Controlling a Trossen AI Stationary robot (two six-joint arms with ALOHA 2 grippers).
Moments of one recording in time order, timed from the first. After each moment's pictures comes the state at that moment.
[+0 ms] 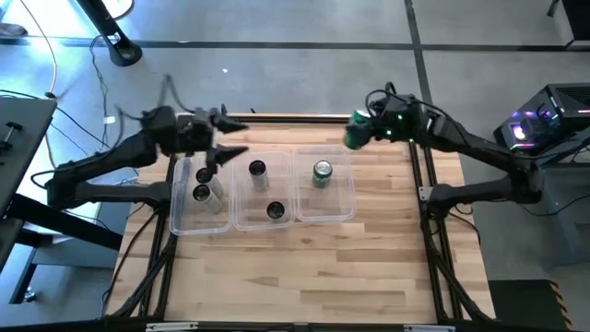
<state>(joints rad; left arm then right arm) 0.36 0.82 0.90 -0.11 0.22 -0.18 -0.48 1.11 1.12 -0.58 0.07 0.58</state>
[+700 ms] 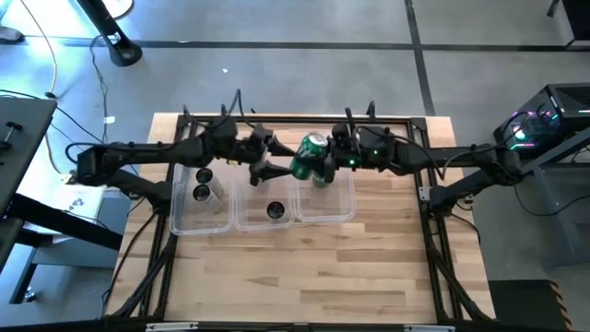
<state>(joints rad) 0.27 1.29 0.90 0.32 0.44 -0.37 -0.08 1.36 1.12 0.14 0.04 0.61</state>
